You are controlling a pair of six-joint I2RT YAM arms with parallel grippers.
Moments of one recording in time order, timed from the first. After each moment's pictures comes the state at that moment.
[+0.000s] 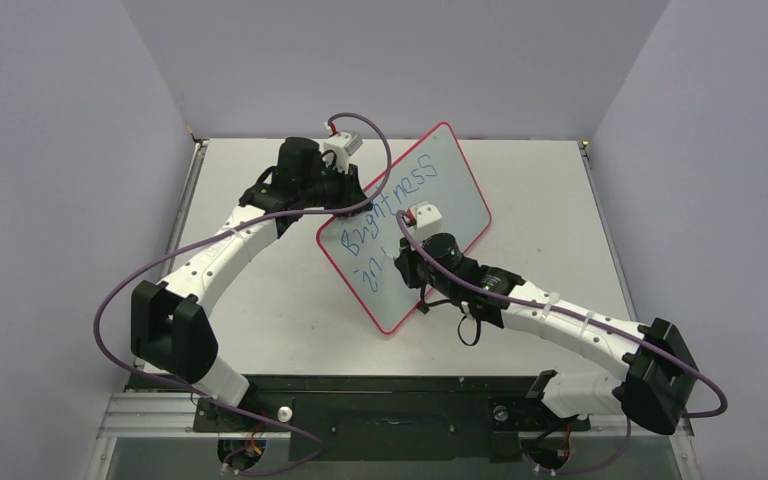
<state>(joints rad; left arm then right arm) -0.44 1.56 1.38 -0.37 0.42 -0.18 0.90 1.26 0.88 -0.13 0.22 0.30</state>
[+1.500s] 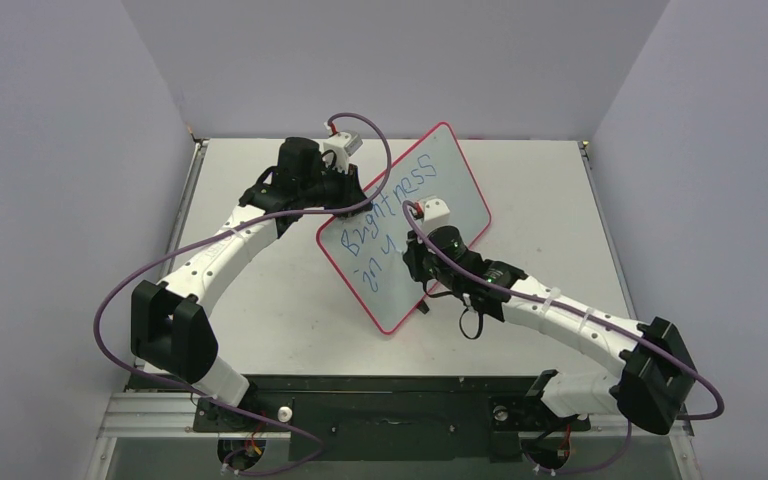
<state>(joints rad) -0.44 1.56 1.38 -0.37 0.41 -0.18 0.85 1.28 0.91 -0.17 0.23 0.31</state>
